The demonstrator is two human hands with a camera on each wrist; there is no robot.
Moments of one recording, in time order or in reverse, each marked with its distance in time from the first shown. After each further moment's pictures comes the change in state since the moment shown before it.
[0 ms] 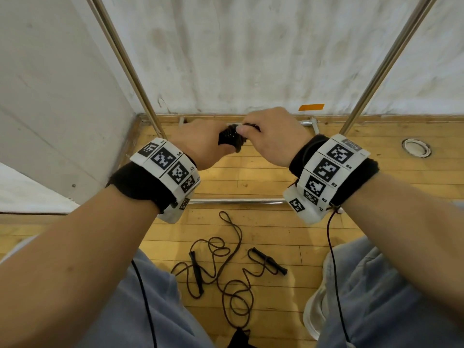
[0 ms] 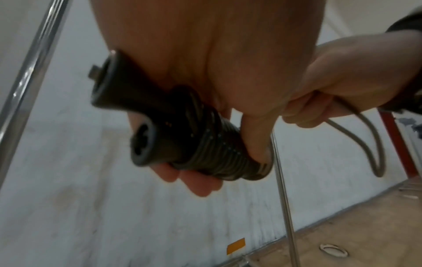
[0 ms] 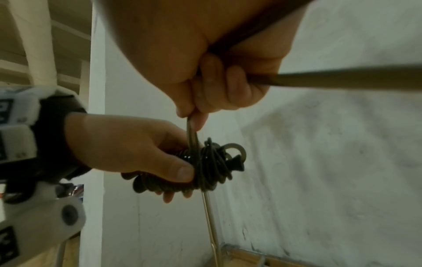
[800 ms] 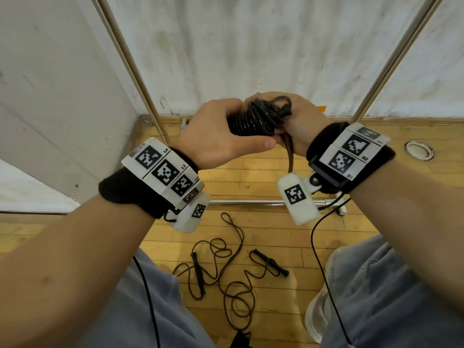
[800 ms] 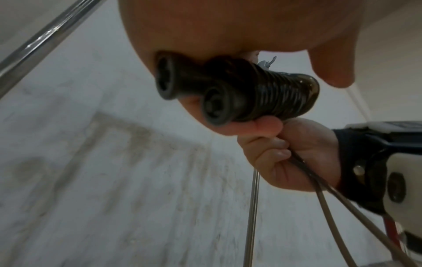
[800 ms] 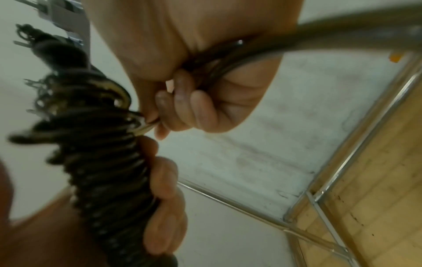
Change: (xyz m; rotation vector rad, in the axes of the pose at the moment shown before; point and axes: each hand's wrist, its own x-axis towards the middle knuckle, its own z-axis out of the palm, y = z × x) left_hand -0.038 0.035 -0.038 -0.774 0.134 0.158; right_hand 0.006 0.014 -0.013 1.204 -0.008 0.231
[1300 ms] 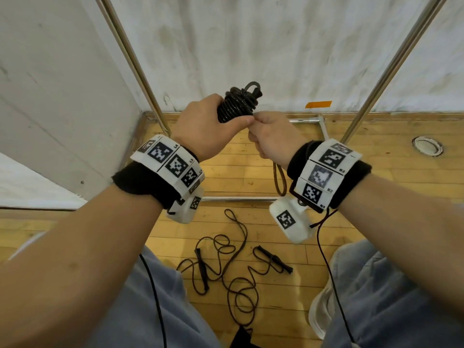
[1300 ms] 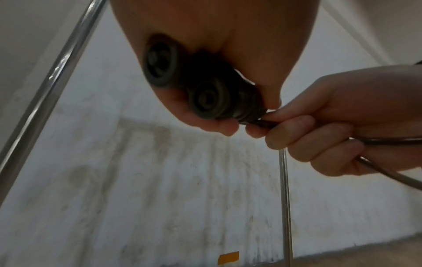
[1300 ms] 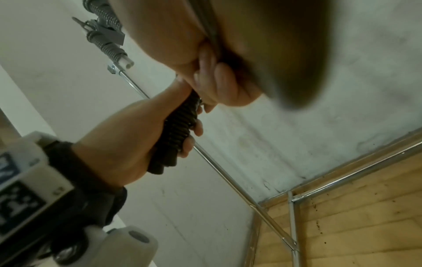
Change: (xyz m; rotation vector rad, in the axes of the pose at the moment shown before) left_hand 0.024 -0.047 0.001 0.422 0.253 -0.107; right_hand -0.007 0.019 0.036 -0.374 0.127 0.061
